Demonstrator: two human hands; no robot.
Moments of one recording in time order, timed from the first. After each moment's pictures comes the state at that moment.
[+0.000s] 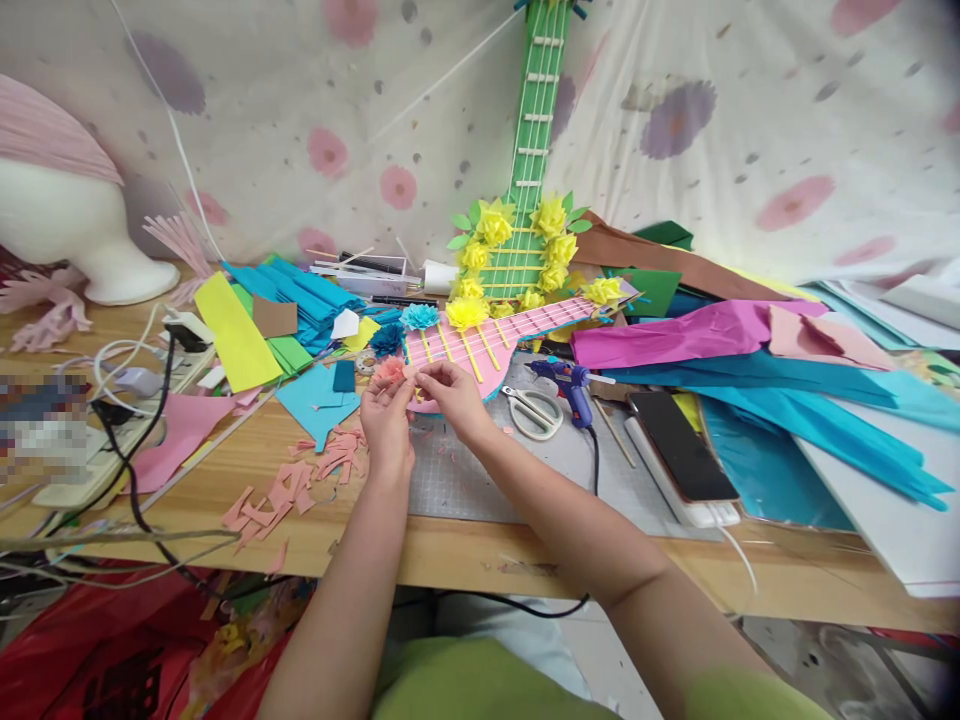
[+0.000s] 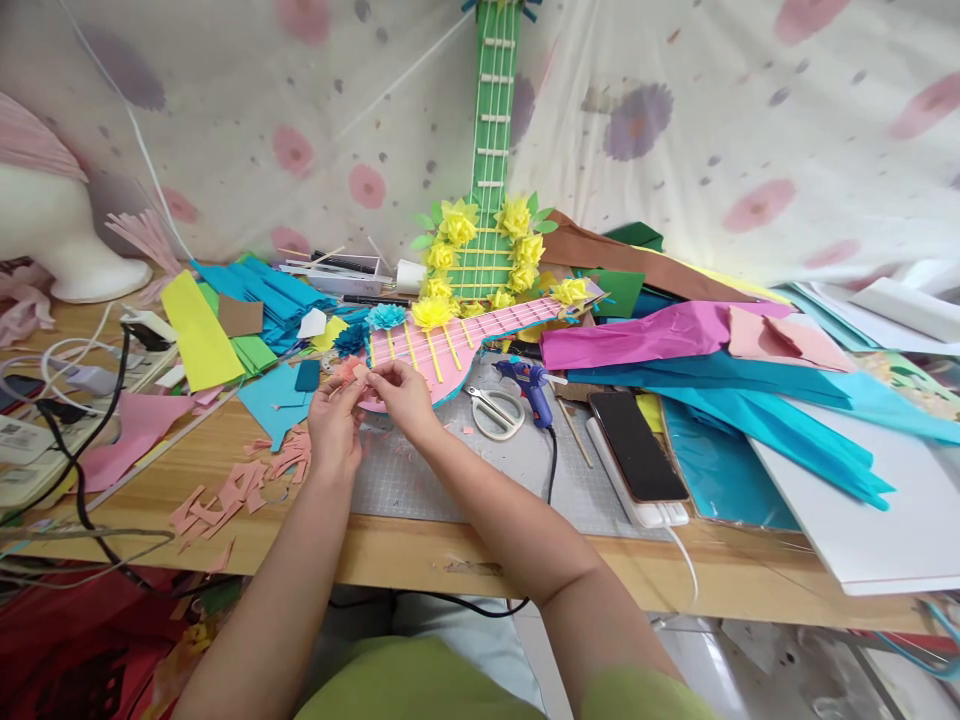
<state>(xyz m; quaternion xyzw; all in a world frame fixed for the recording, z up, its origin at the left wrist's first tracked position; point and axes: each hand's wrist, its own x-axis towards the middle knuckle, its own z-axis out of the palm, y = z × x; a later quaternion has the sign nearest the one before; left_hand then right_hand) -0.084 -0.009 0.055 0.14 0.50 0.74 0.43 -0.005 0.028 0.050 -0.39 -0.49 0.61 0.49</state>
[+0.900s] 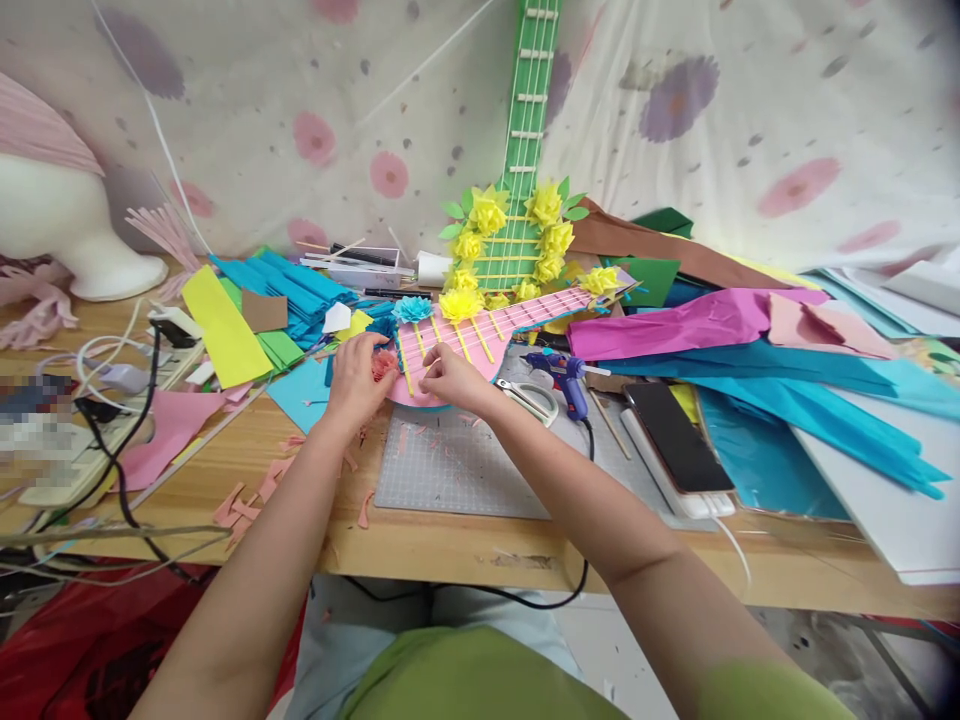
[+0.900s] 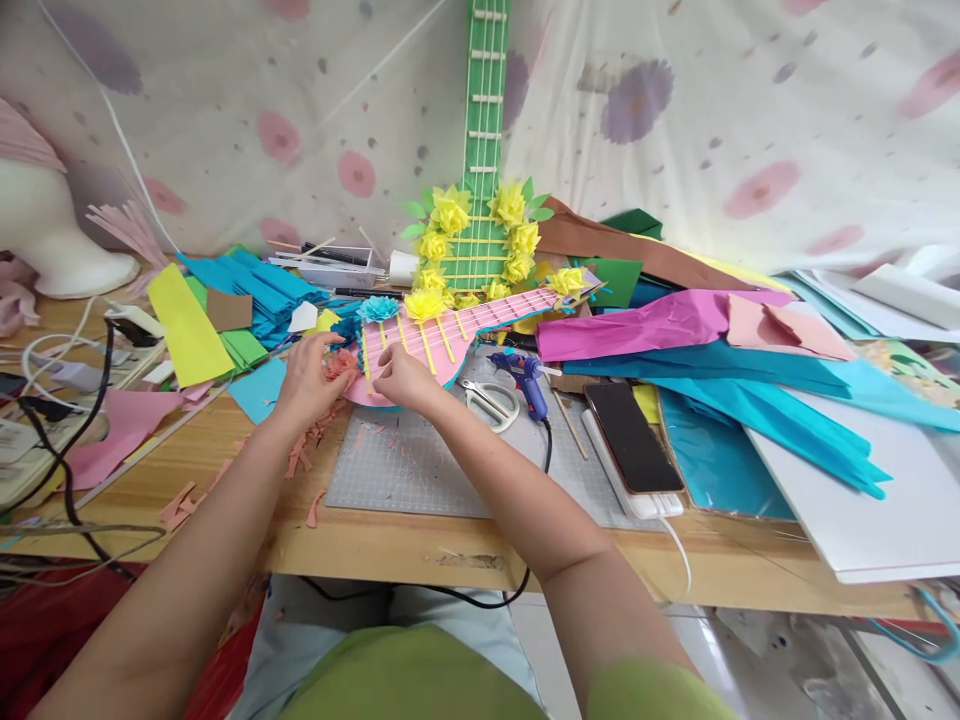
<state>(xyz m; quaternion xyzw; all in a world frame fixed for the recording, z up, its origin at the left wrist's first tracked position) -0.156 0.032 0.045 0.73 0.59 0.35 -0.01 0.019 0.044 0.070 -0.53 -0.71 0.42 0.22</state>
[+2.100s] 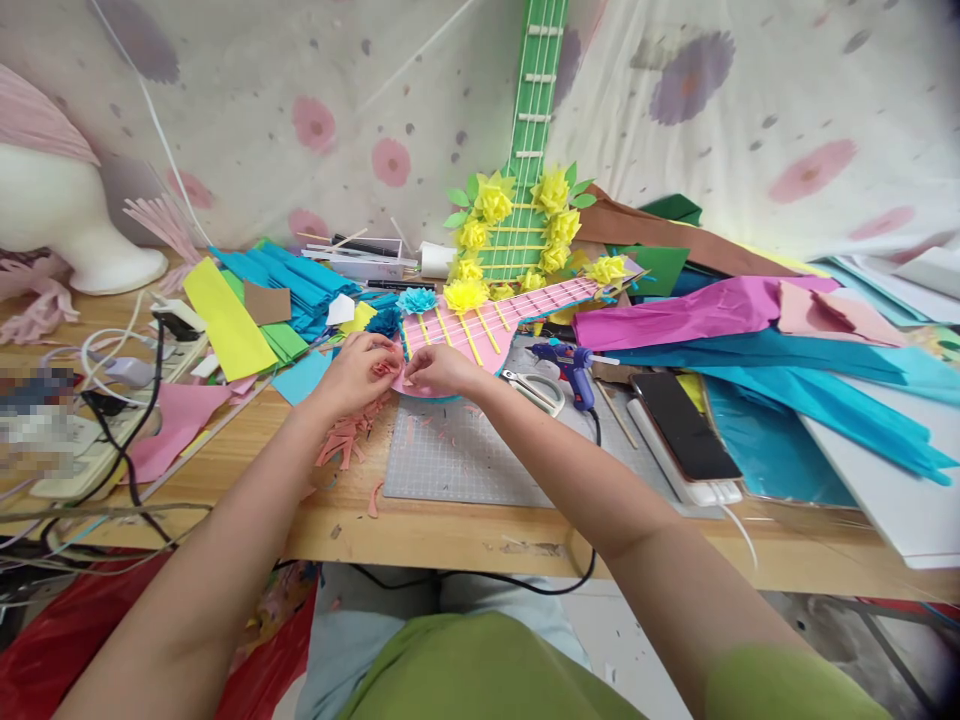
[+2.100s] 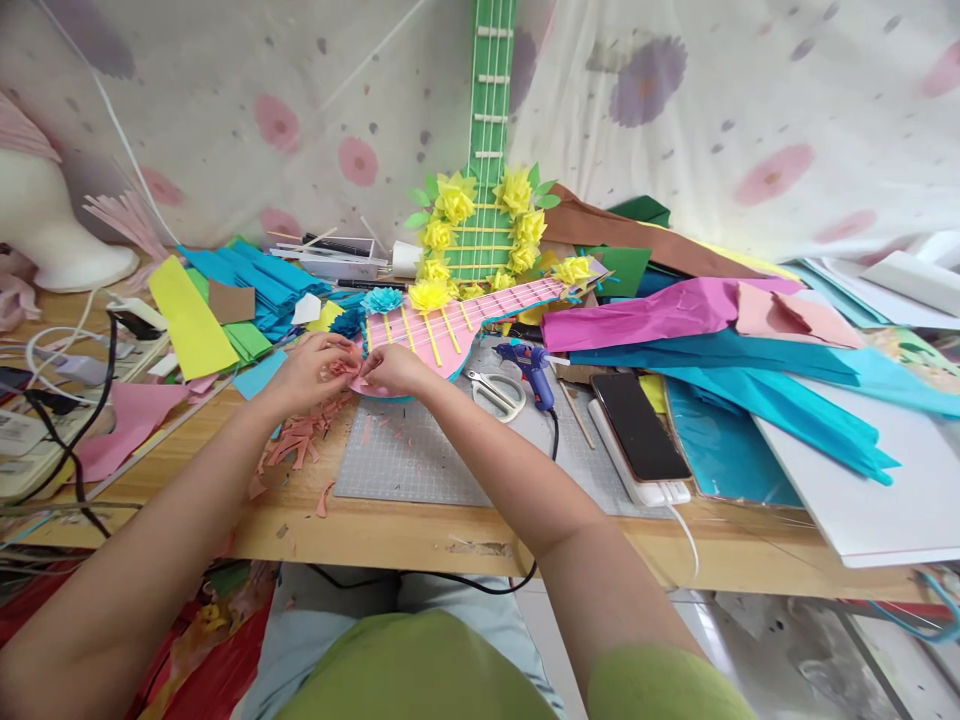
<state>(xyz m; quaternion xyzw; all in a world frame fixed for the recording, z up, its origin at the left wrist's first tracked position) -0.184 0.035 0.055 0.84 0.49 0.24 0.02 -0.002 0.057 0.068 -0.49 -0.73 0.44 0.16</state>
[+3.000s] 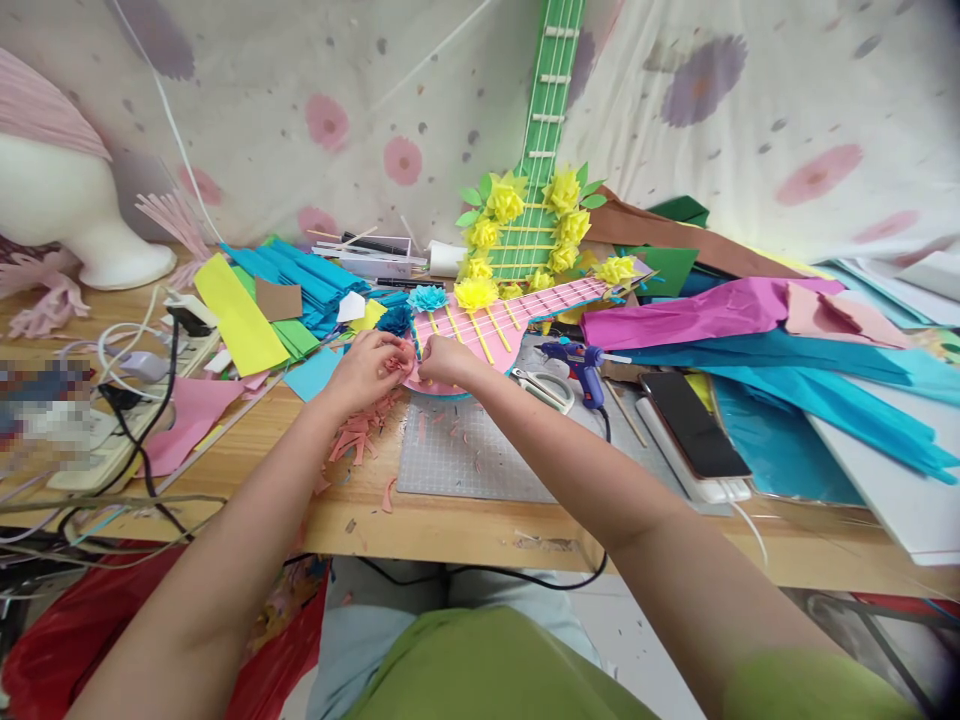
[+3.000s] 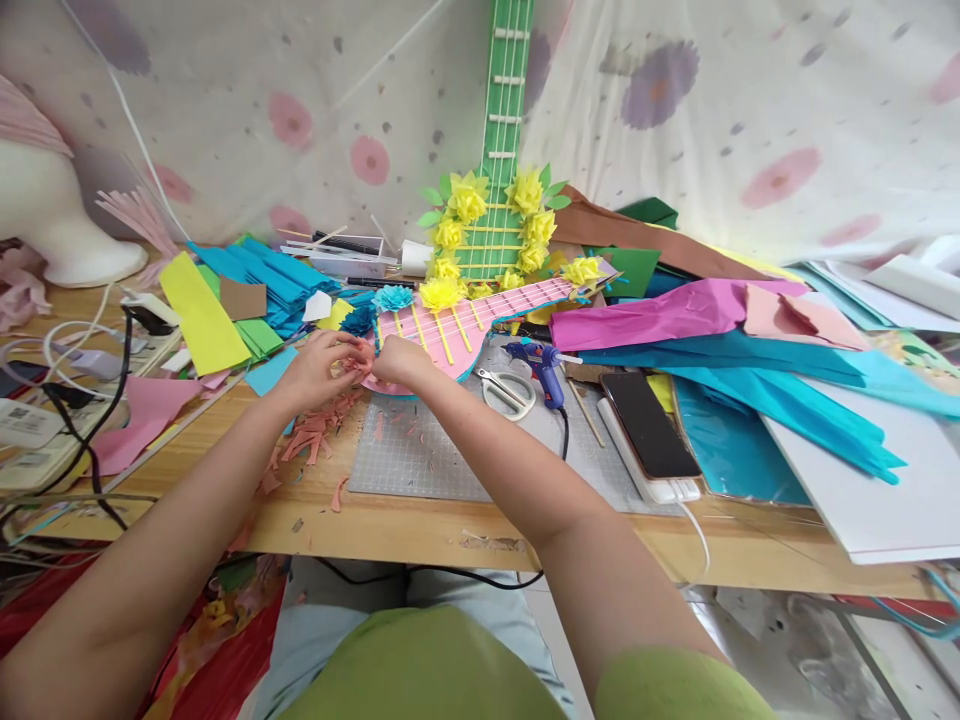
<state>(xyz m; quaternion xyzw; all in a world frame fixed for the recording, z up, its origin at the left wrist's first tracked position) -0.189 0.035 0.051 0.84 0.49 0.25 0.03 -0.021 0.056 0.091 -0.58 -0.77 0.27 0.02</state>
